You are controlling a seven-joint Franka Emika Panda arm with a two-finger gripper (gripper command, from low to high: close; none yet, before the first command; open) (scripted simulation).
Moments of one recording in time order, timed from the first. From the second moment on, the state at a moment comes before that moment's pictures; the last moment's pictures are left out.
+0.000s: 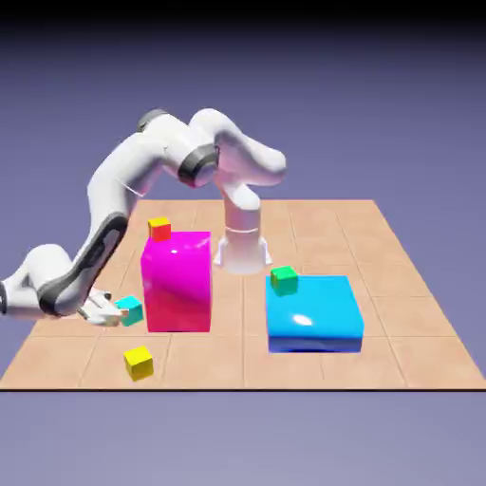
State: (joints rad) arm -0.37 0.95 -0.52 -1.68 0.33 1.38 0.54
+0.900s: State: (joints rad) arm -0.31 0.54 -0.06 -1.83 -0.14 1.43 0.42
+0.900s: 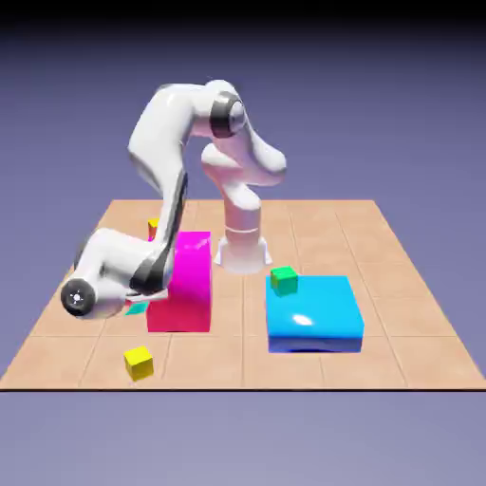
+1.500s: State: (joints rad) arm -0.02 0.11 -0.15 -2.38 0.56 1.50 1.11
